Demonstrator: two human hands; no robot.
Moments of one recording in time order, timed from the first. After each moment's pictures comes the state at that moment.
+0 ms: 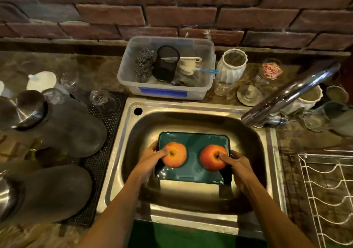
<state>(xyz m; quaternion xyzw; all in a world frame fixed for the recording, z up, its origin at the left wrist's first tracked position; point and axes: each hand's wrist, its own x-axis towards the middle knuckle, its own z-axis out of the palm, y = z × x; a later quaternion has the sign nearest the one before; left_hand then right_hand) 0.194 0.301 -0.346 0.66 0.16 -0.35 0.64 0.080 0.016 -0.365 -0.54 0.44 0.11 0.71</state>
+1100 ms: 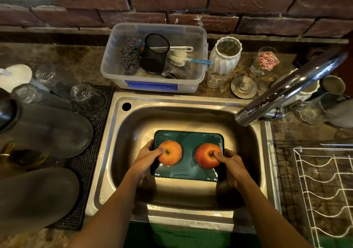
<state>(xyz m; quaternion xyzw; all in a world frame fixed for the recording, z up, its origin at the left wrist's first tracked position) 0.195 0.300 -0.397 0.67 0.18 -0.39 0.60 0.073 0.012 -0.392 -0.51 0.47 0.15 0.70</state>
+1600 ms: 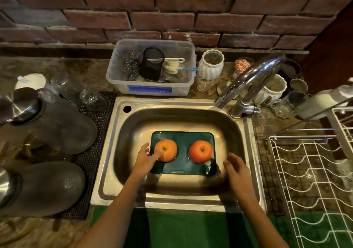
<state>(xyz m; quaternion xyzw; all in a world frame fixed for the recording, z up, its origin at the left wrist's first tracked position) 0.160 0.296 -0.354 0.79 0.15 -0.32 0.51 0.001 0.039 -0.292 -0.73 0.42 0.00 0.54</state>
